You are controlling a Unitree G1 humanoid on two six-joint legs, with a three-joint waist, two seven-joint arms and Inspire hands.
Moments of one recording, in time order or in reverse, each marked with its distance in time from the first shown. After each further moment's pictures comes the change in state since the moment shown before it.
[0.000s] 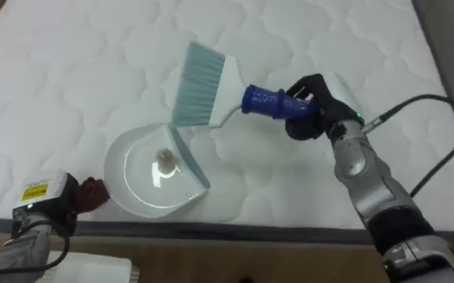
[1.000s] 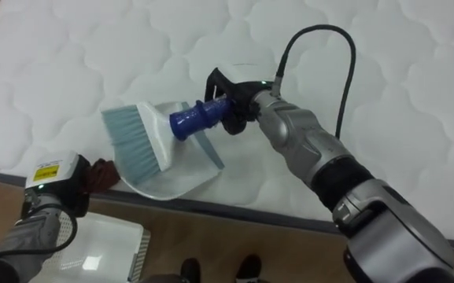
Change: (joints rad) left arm -0.150 -0.001 -0.110 0.052 -0.048 -0.015 0.001; right arm -0.341 0.125 0.389 0.022 -0.264 0.045 0.202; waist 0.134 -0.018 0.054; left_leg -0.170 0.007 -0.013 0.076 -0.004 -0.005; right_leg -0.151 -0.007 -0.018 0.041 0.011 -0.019
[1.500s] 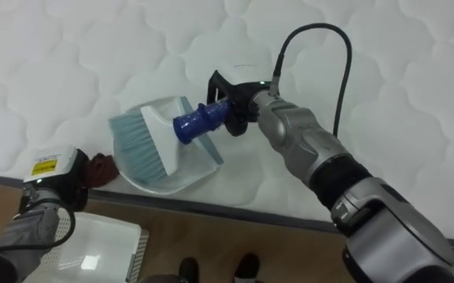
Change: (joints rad) left arm -0.015 0.013 -0.005 -0.011 0.000 0.001 -0.008; right arm -0.030 0.004 0.058 0.001 -0.053 0.042 0.046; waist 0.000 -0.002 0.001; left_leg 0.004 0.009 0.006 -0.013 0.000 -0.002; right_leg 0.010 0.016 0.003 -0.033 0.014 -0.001
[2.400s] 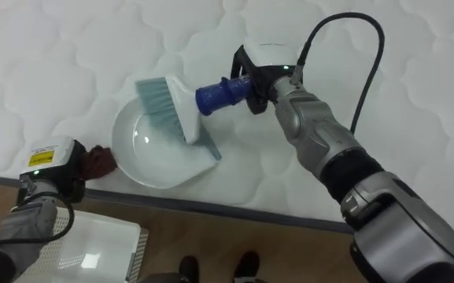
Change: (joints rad) left arm -0.019 0.017 -0.010 -0.036 0.000 0.028 0.000; right arm -0.020 -0.031 -0.019 0.031 0.005 0.036 -0.132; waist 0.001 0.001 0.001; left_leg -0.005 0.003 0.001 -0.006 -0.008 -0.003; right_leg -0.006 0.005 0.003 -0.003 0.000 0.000
